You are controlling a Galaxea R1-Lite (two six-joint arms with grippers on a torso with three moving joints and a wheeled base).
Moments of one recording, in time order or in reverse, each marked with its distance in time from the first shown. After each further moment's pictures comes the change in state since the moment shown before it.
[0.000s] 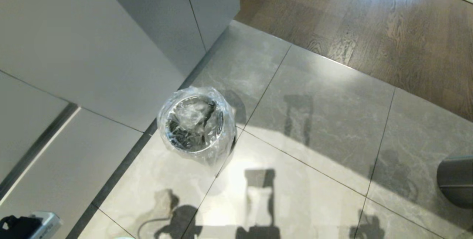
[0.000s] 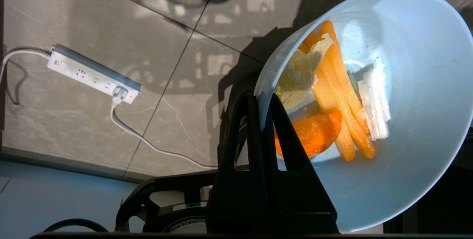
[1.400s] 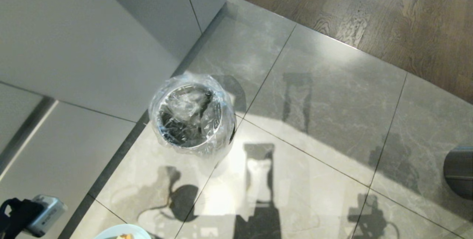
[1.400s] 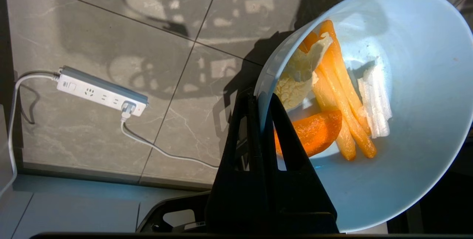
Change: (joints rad) left arm 0.002 0.021 -0.074 -0.001 0.001 0.096; right arm 0.000 0.000 0.000 0.000 0.000 0.000
